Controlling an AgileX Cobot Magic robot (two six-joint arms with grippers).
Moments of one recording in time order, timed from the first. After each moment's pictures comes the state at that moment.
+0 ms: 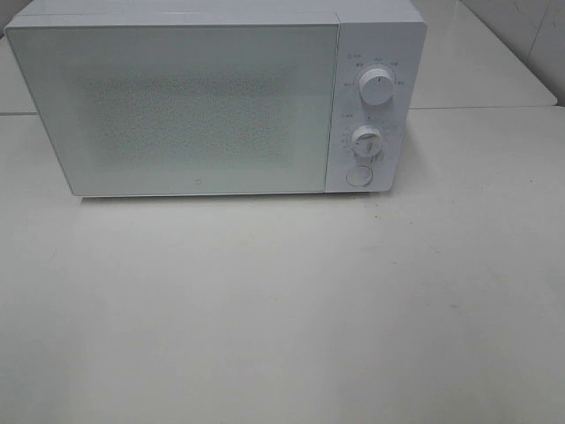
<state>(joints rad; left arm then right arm) 0.10 0.00 -0.50 -0.18 1.04 0.22 0.04 0.10 -0.52 0.04 0.74 0.05</state>
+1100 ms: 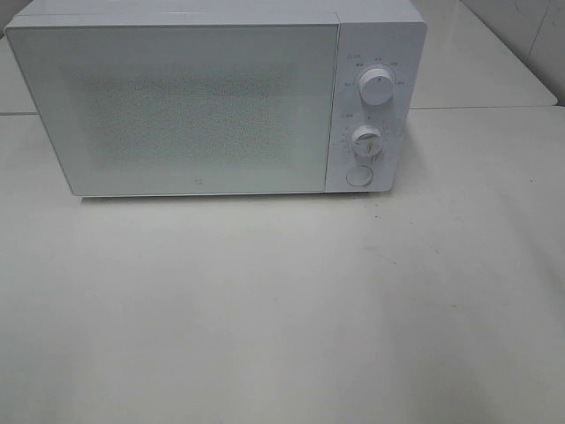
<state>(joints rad) 0.10 0.00 -0.50 -0.18 1.04 0.22 0.04 0.84 -0.46 0.04 -0.12 0.05</state>
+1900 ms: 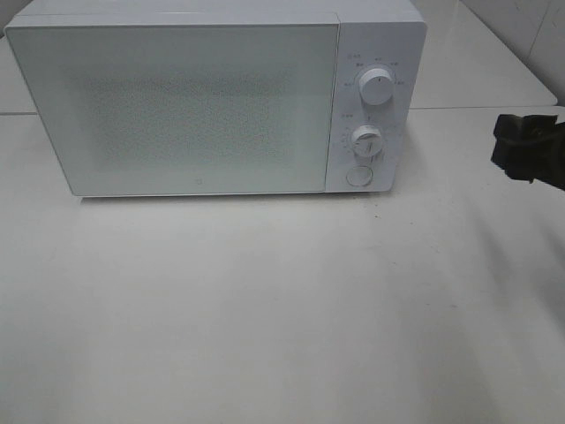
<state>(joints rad) 0.10 0.00 -0.50 -0.18 1.04 0.22 0.22 1.28 -0.29 0.30 -0.75 -0.14</state>
